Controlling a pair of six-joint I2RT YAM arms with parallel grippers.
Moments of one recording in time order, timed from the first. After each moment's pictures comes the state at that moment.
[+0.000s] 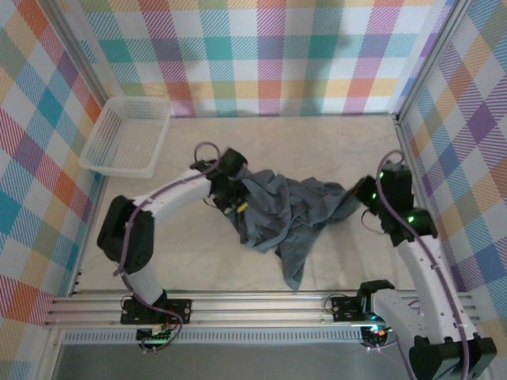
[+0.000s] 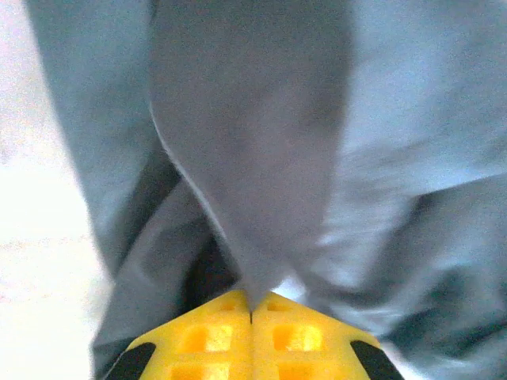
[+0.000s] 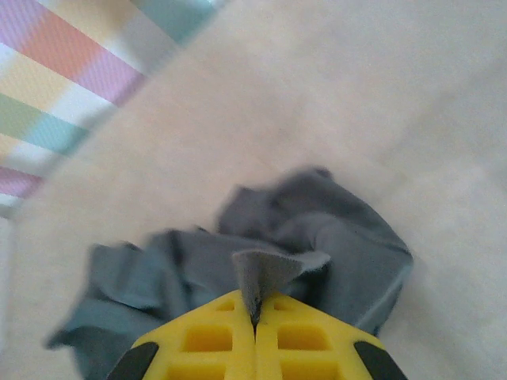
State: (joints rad) left arm -0.54 1.69 1.37 -0.80 0.17 -1.19; right arm 0.14 0.90 1.04 -0.72 0.03 0.72
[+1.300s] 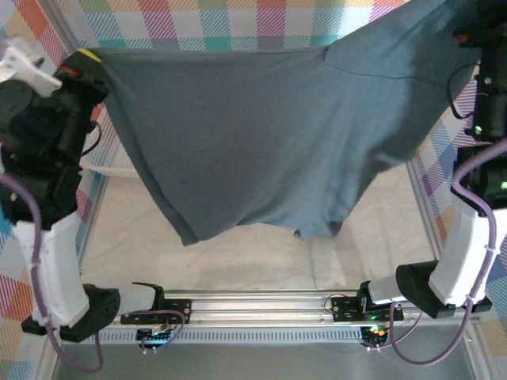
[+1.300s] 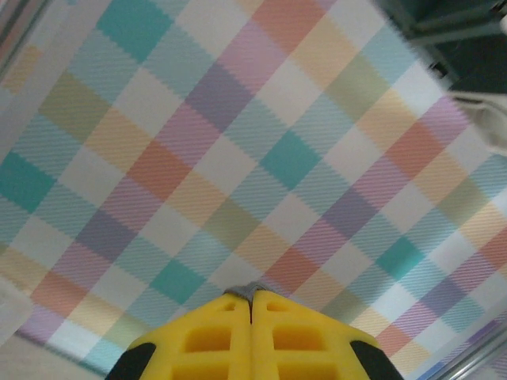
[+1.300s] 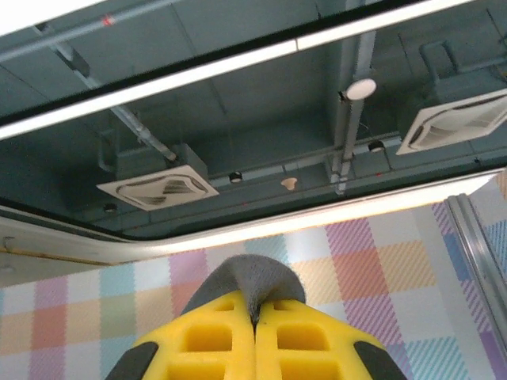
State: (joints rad) left arm -0.16 1.33 2.21 -0.77 -0.18 -0.71; right arm 0.14 1.47 2.51 -0.26 0.08 0.14
